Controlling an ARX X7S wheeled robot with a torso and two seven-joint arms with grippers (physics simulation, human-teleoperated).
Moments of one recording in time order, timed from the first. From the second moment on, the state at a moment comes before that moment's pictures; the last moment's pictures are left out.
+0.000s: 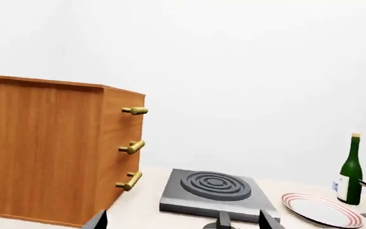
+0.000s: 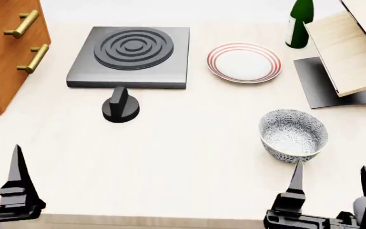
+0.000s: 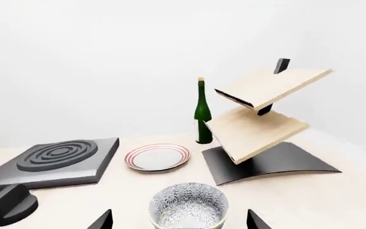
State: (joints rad) left arm -0.09 -0.15 -0.02 0.34 -0.22 -0.12 -0.13; right arm 0.11 0.29 0.18 -0.44 0.38 0.44 0.08
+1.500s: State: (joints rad) left arm -0.05 -0.44 -0.77 1.00 -1.43 0.02 0.06; right arm -0.24 0.54 1.47 -0.71 1.11 0.99 -0.17
